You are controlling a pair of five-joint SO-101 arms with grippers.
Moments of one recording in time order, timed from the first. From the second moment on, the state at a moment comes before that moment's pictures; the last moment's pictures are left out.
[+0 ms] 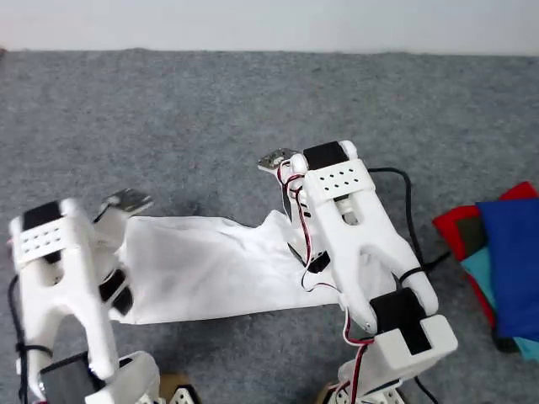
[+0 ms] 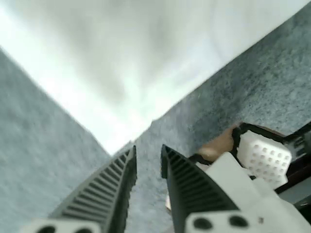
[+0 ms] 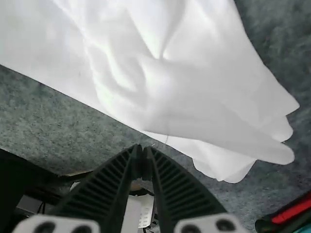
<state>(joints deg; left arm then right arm) -22.3 -15.4 35.3 98.7 -46.5 -21.5 5.7 5.6 100.6 16.6</state>
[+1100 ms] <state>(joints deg) -10.8 32.4 -0.9 93.8 -41.0 -19.0 23.8 -14.3 87.6 16.6</state>
